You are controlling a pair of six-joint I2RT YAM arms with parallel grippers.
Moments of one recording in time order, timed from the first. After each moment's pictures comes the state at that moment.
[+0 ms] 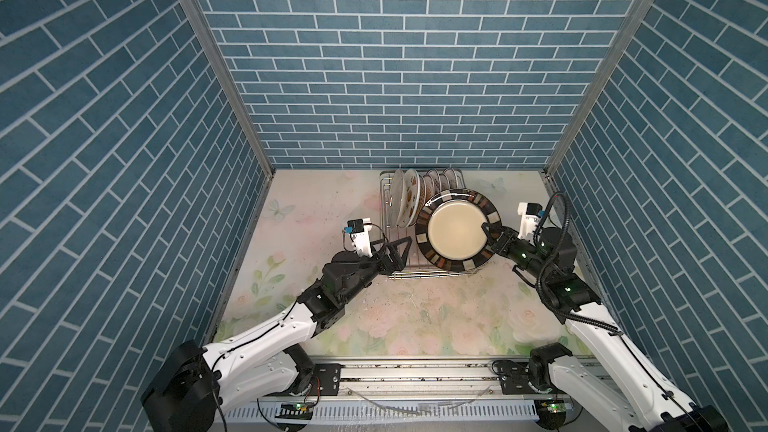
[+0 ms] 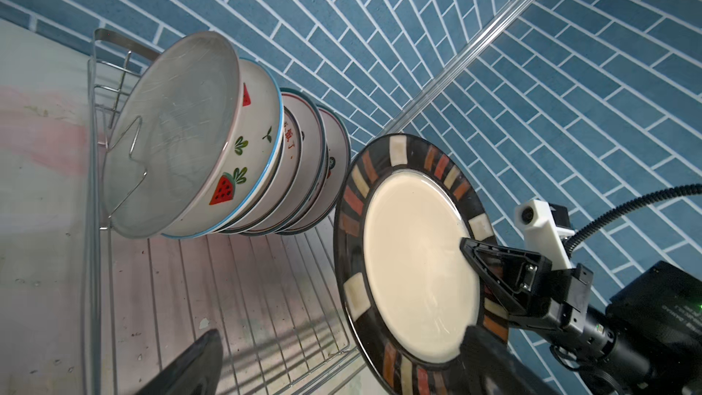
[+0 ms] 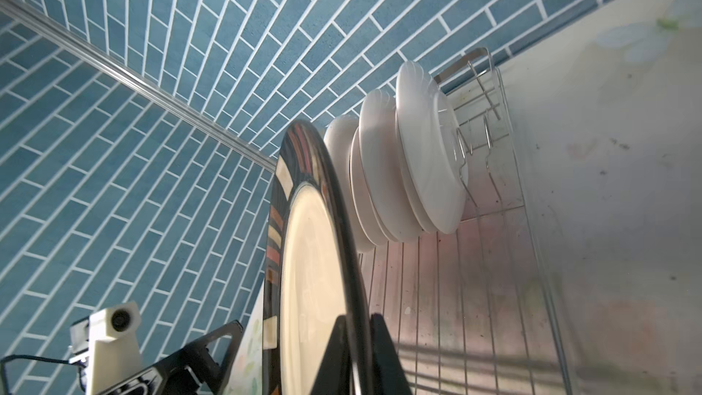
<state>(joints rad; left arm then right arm) -0.79 1.01 0.46 0.45 -0.07 -0.80 0.31 0.82 0.54 0.08 -0.34 0.82</state>
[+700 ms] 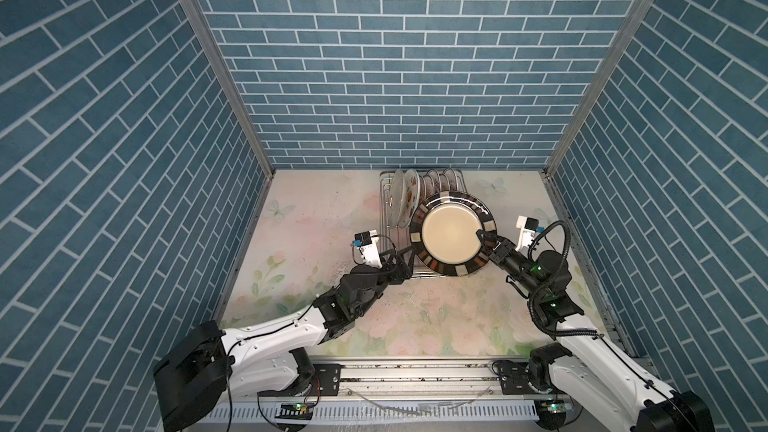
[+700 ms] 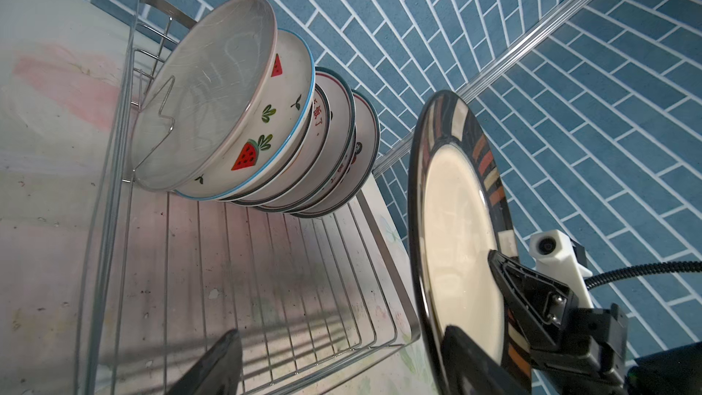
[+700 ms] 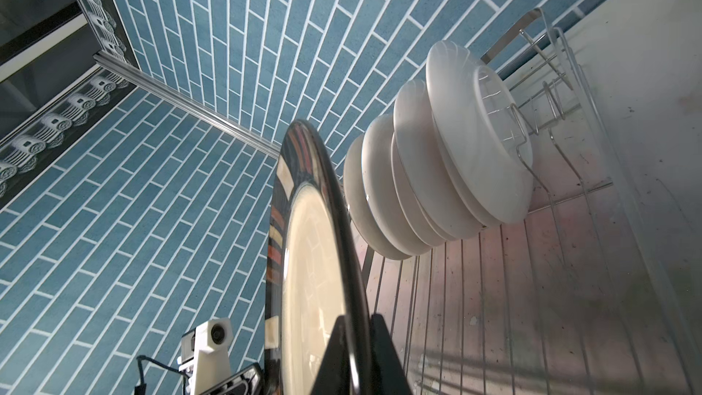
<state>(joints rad) -0.95 1.13 0.44 0.53 -0.32 -0.86 0.35 0.82 0.31 0.52 -0.39 1.03</state>
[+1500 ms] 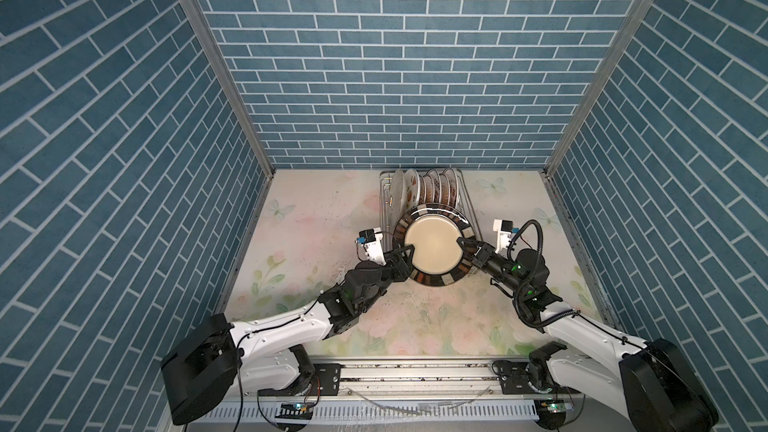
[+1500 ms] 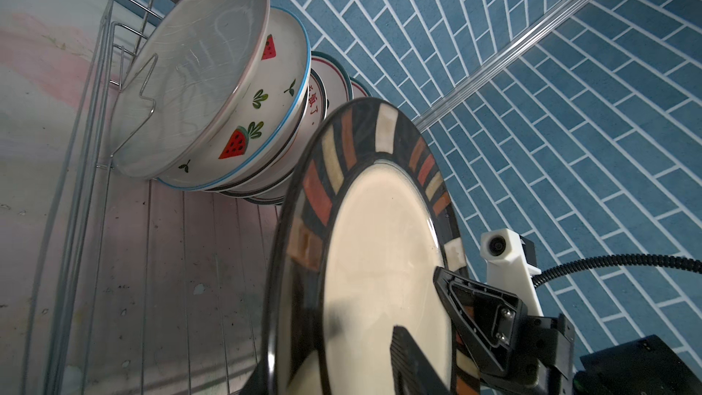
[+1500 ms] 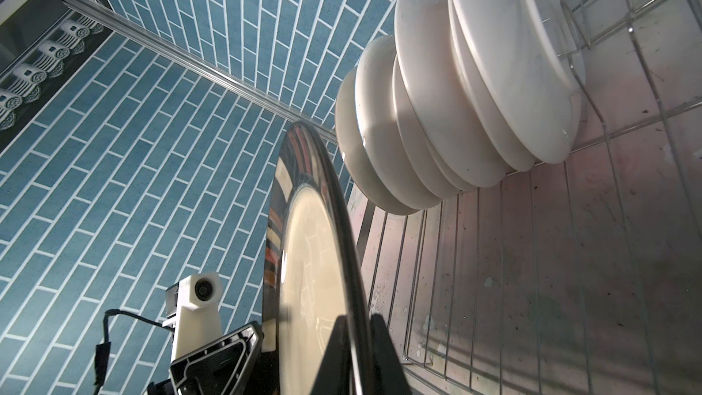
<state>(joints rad) -0.94 1.16 0.48 0.51 -0.28 -0.90 0.47 1.07 0.30 0.72 -0.41 1.05</state>
